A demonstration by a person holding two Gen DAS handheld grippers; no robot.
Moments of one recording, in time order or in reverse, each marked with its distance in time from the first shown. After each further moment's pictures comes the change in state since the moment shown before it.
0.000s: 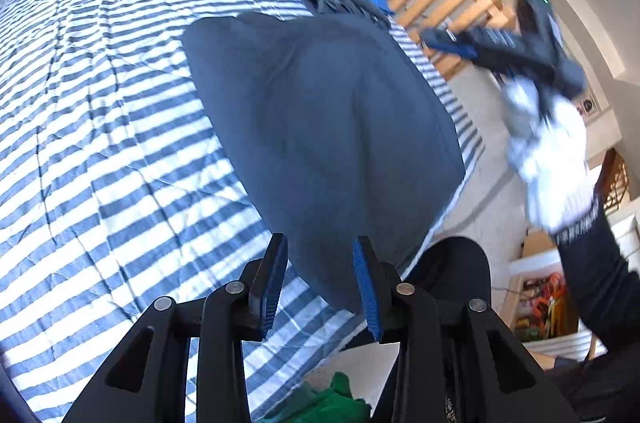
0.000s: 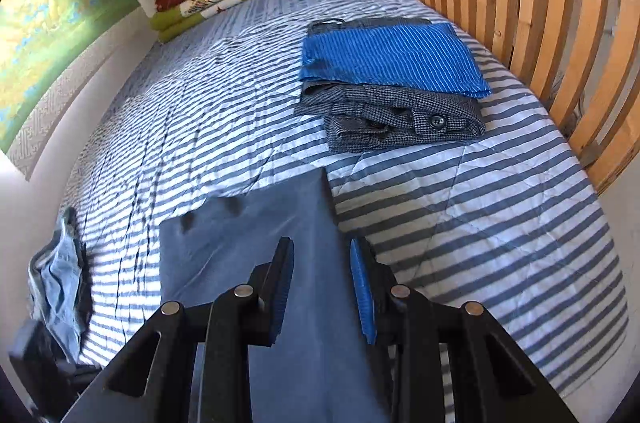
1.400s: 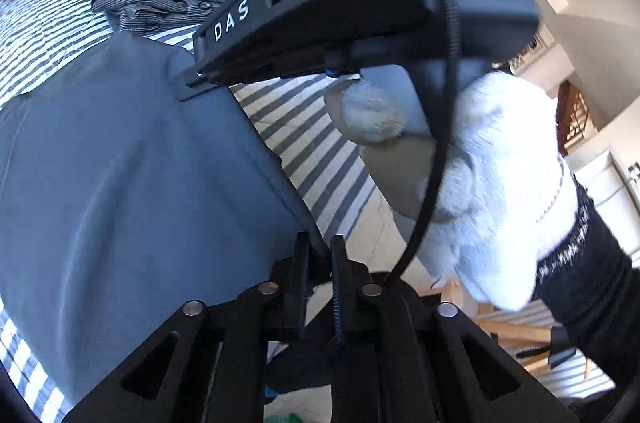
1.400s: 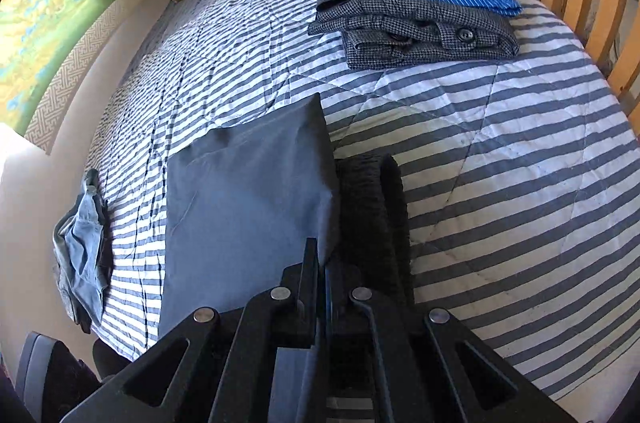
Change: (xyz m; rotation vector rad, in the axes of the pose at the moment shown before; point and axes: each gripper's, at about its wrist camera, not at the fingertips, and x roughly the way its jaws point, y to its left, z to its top) left arm 0.113 -0.165 0.061 0.251 0.096 -0.160; right arm 0.037 -0.018 -0.008 0.030 0.217 0.123
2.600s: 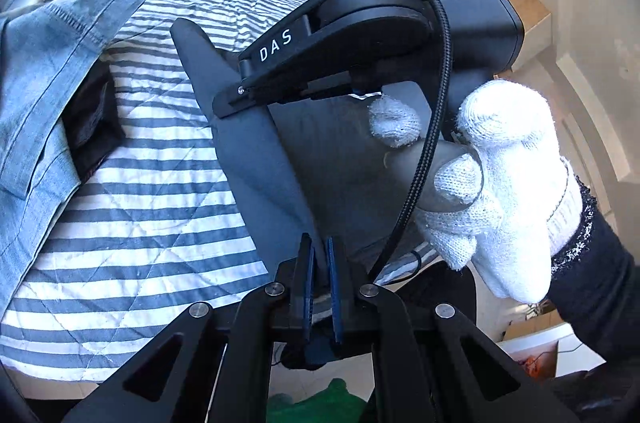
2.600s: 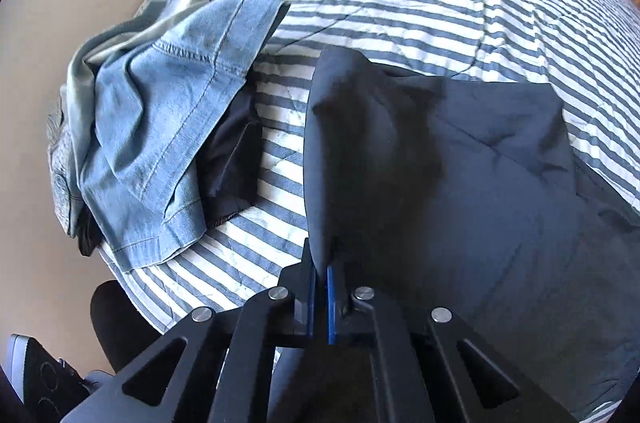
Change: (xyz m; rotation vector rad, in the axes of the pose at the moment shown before) left arm -0.268 0.162 -0.268 -0.462 -0.398 0.192; right arm 0.151 0.385 -0.066 -0.476 0.325 0.011
